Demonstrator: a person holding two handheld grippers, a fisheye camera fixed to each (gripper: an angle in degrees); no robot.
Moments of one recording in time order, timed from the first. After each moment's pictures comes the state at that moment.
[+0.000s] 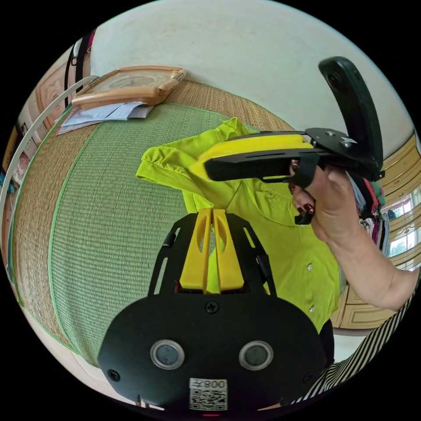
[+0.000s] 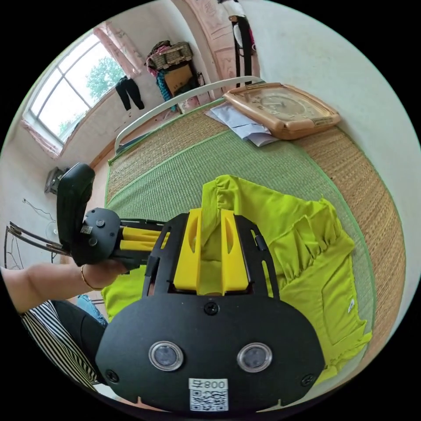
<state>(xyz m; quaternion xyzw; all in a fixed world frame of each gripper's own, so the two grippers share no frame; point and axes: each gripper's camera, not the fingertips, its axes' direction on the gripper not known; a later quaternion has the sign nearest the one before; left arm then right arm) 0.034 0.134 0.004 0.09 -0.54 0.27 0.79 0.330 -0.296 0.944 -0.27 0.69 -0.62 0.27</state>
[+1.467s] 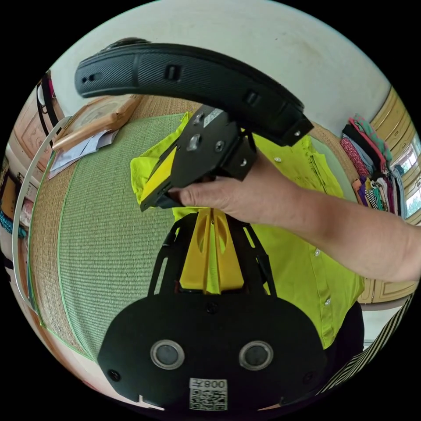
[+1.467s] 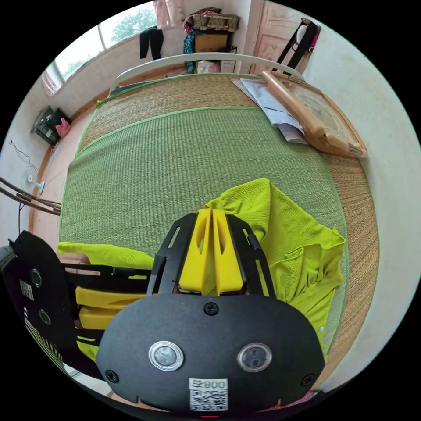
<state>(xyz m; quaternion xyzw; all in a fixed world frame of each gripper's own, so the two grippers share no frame) -0.006 0.208 0.134 0.19 -0.47 0.57 0.64 0.357 -0.301 0.931 -0.31 0.55 -0.63 0.46</state>
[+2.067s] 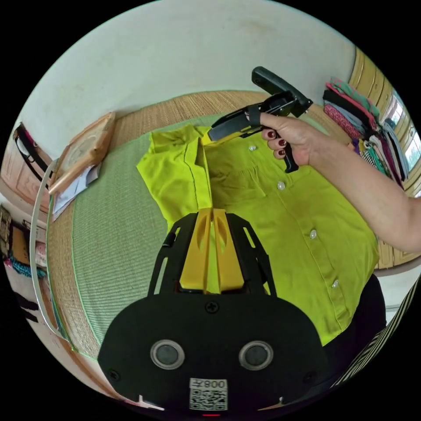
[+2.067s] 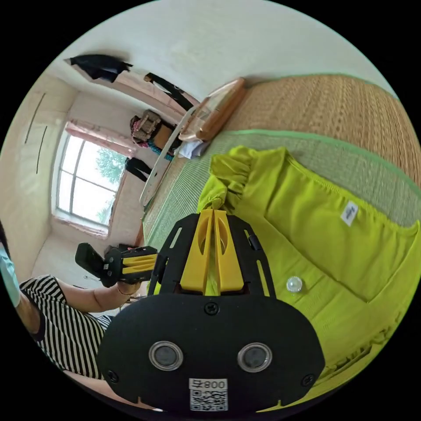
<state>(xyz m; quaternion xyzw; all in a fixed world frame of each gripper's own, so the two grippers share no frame) -0.016 0.223 0.192 0.15 -0.52 0.63 0.56 0.257 -0.453 0.647 -0.17 0.33 -0.41 0.83</state>
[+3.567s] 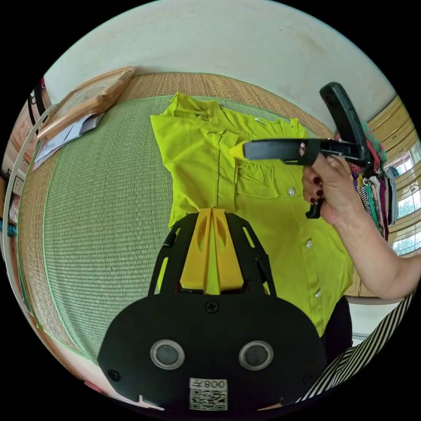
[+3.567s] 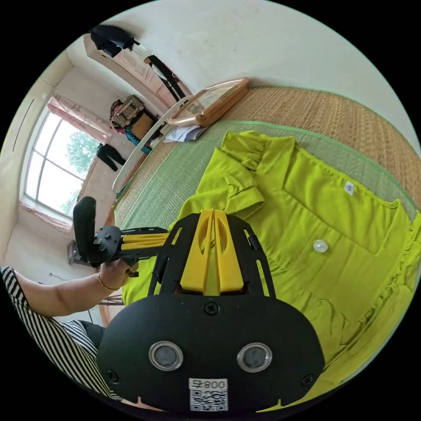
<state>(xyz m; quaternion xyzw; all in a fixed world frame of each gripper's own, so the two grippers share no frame) -0.065 0.131 0.092 0.14 -0.46 0.55 0.68 0.184 -0.227 0.598 -0.14 0.42 -0.45 0.77</state>
